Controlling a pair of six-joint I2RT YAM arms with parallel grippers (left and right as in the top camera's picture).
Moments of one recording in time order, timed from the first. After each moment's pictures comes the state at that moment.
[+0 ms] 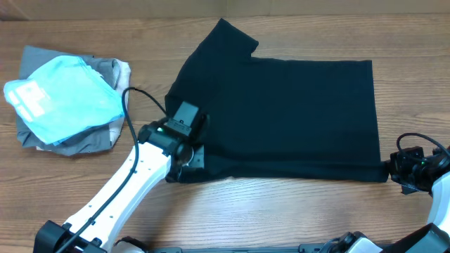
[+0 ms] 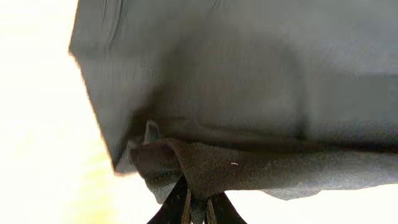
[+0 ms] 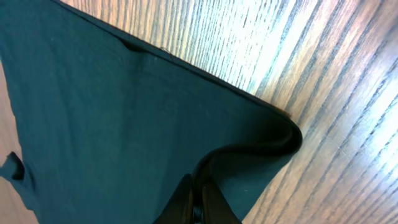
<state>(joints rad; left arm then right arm) -0.47 1.44 1.02 -0.95 -0.03 -0.50 -0.78 1.33 0.83 -0.81 -0.38 0.56</state>
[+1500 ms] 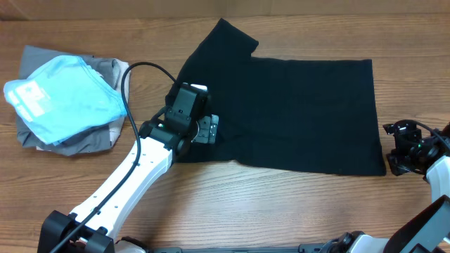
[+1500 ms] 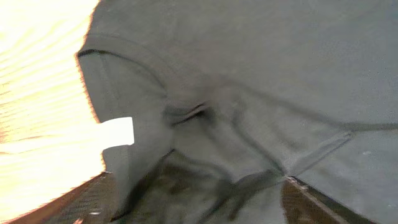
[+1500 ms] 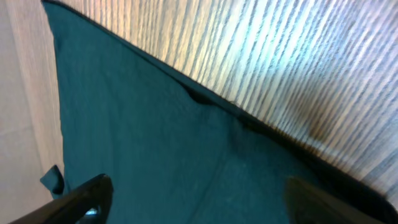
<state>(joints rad) -0.45 1.48 1.02 -0.58 -0.15 -0.25 -0.70 1.50 0.83 -0.48 -0.45 0.68</state>
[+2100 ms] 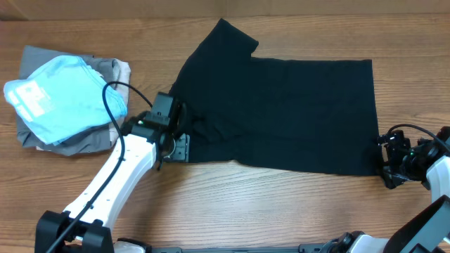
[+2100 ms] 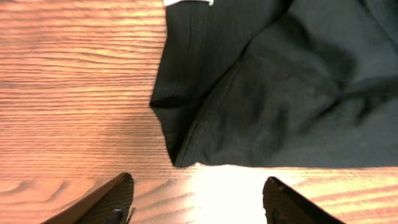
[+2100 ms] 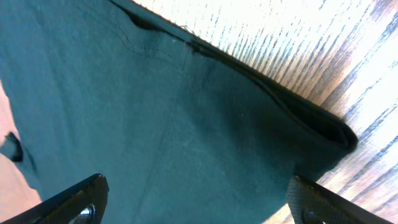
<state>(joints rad) -0.29 1.48 0.94 -0.83 -0.07 -0.28 -0.70 1.50 0.83 -0.70 -0.46 0.56</state>
